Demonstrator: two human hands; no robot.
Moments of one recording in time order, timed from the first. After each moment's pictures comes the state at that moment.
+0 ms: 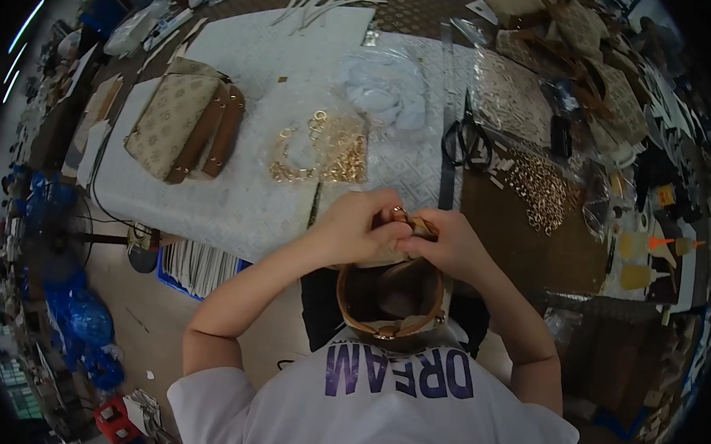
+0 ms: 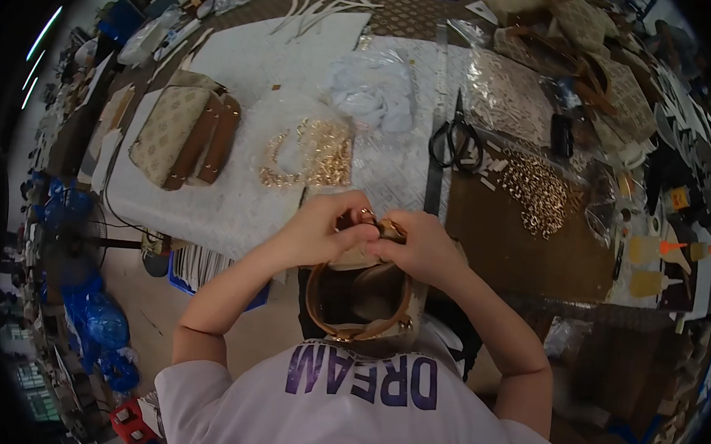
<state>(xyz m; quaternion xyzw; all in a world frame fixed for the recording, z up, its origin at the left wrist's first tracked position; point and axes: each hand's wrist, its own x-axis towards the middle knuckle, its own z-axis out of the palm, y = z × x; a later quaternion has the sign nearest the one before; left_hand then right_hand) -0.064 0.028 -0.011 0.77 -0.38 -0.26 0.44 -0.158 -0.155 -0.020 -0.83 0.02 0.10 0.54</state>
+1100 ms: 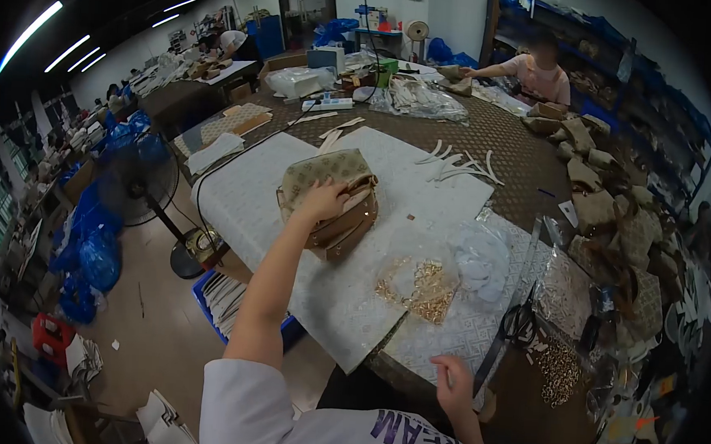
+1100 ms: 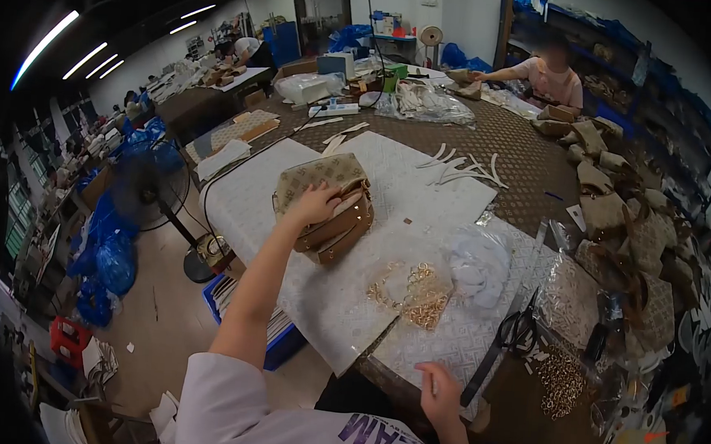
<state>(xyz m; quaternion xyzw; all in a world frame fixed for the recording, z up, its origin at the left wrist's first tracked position) 0.183 0.253 -0.021 0.96 -0.16 0.20 0.09 -0.158 -0.099 -0.069 -0.84 -0.12 -0.14 0.50</state>
